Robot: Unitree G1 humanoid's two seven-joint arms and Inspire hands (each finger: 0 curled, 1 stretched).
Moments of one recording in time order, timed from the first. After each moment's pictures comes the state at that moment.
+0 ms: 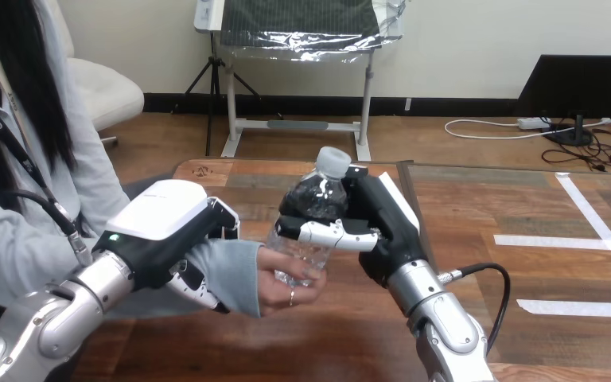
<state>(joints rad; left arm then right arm) -0.32 0.64 -0.24 0.47 0.68 -0.56 -0.04 -0.53 0.05 -0.05 1.08 0.07 -0.71 0.36</state>
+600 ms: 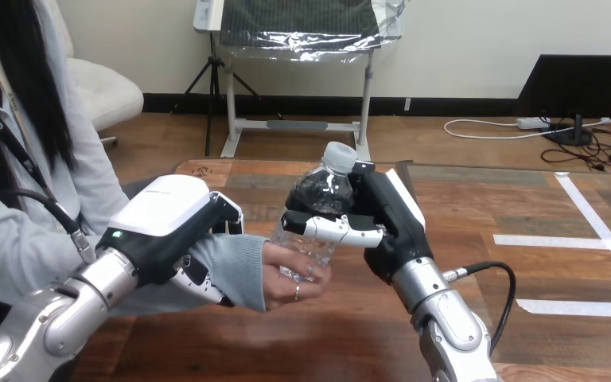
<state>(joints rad) -0.34 0.62 -0.24 0.48 0.68 -0.56 -0.01 -0.54 0.04 -0.05 1.07 0.06 -0.71 0.33</state>
